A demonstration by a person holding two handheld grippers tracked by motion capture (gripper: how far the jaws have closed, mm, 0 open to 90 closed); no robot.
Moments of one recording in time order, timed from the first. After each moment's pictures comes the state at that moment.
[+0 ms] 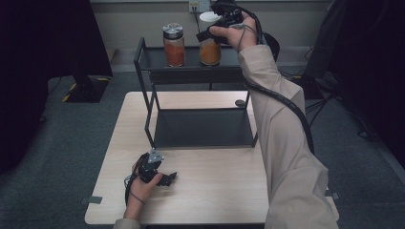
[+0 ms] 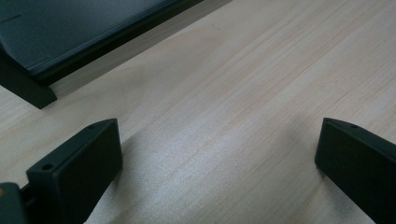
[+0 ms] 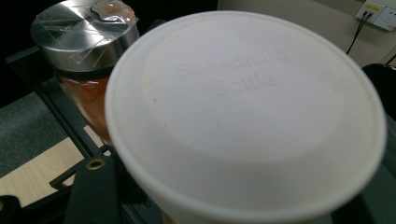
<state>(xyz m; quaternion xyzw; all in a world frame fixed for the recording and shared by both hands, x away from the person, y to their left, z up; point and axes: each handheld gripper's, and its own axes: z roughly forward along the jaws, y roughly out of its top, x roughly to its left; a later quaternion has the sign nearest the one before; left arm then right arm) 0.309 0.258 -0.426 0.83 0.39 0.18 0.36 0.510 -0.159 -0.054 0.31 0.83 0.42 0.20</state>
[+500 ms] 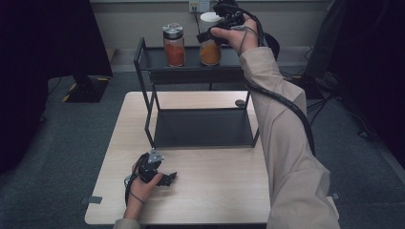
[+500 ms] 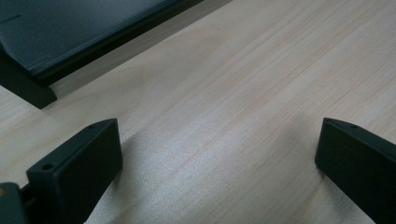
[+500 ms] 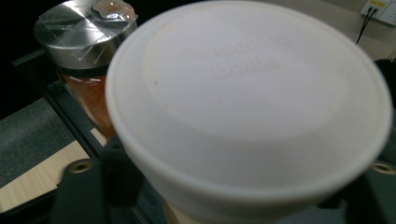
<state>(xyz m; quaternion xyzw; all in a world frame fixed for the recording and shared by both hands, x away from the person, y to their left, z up) 0.309 0.258 -0.426 0.83 0.39 0.18 0.36 0.510 -0.165 -0.059 0.32 0.82 0.43 0.19</state>
